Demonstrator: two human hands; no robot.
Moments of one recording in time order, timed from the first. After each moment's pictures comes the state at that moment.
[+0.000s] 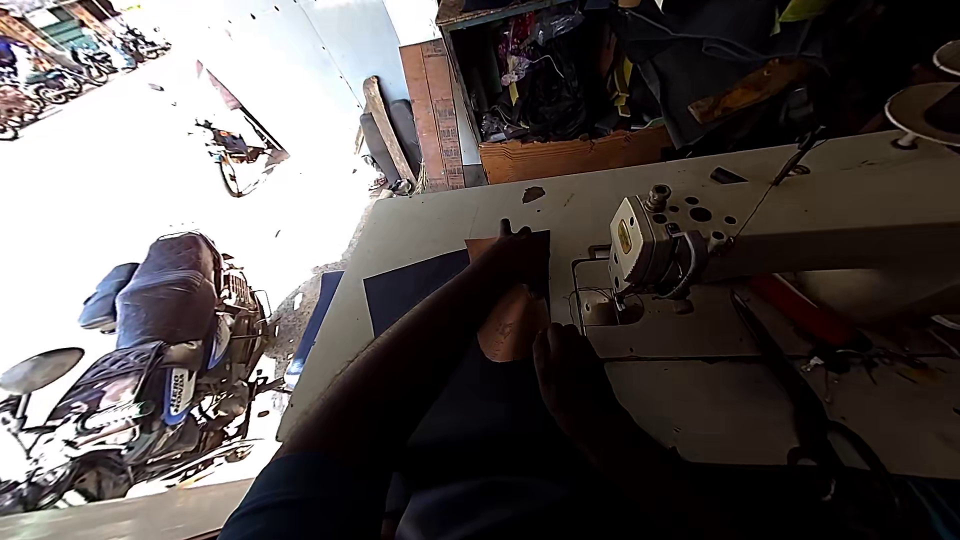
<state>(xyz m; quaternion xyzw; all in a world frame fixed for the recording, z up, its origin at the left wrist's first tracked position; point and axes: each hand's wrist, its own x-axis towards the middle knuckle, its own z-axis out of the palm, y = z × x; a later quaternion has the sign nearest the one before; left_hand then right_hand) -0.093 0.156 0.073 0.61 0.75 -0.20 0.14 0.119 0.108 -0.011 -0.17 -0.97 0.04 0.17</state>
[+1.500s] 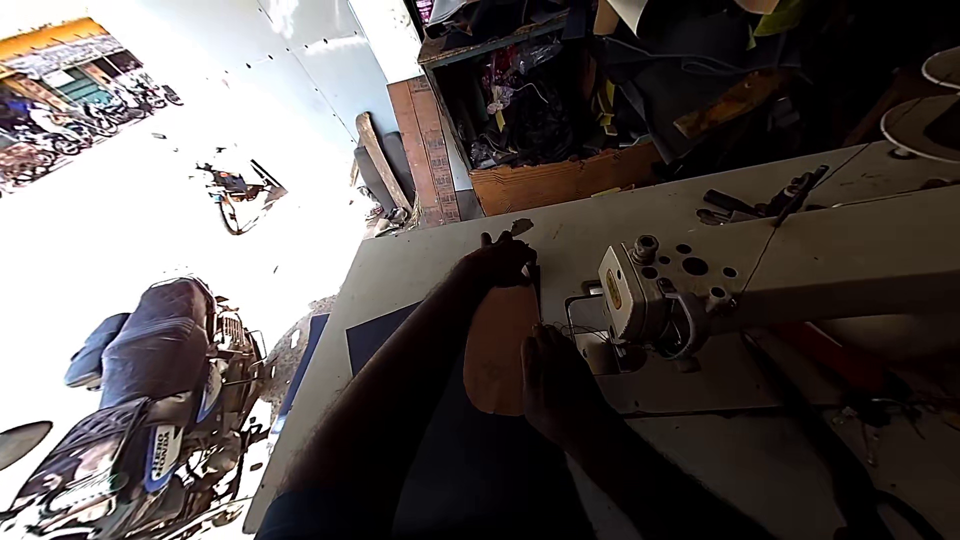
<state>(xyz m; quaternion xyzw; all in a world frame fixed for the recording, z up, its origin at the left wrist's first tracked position) -0.162 0.204 0.067 0.61 0.76 -0.13 0.17 0.064 0.156 0.024 -0.18 -0.97 0.15 -0.05</state>
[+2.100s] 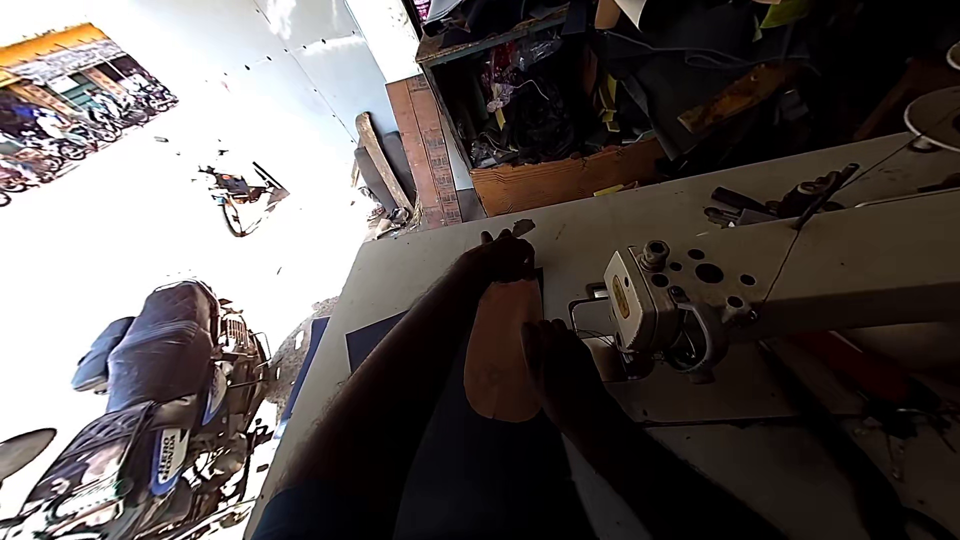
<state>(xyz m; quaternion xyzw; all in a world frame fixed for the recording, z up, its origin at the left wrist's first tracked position) -0.178 0.218 0.061 0.58 0.78 -0.13 0.21 0.045 0.167 0.008 -0.21 -0.97 0.10 0.08</state>
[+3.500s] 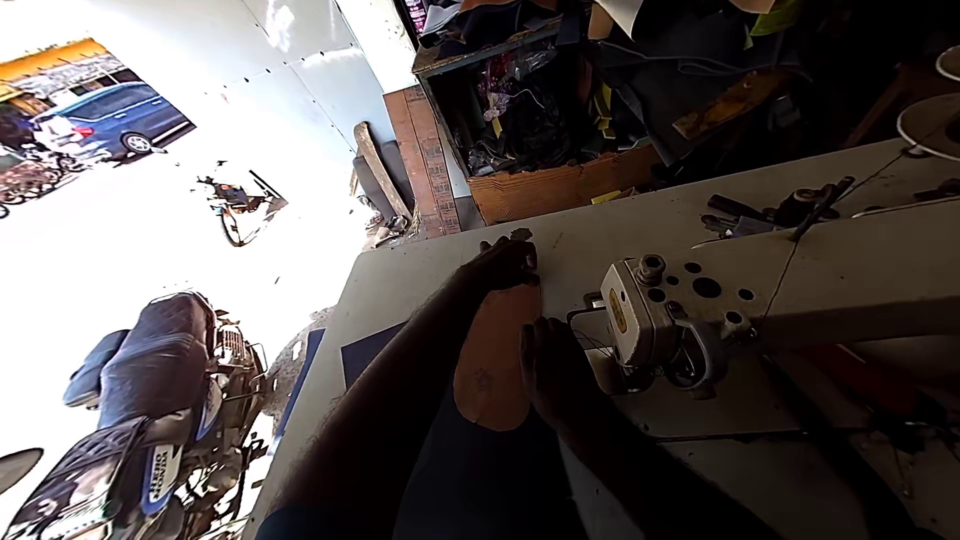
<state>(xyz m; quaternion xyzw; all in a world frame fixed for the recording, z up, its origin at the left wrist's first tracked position) -0.186 0.219 0.050 0.58 0.79 0.00 0.19 0.032 0.176 0.013 -0.21 -0.97 0.09 0.02</state>
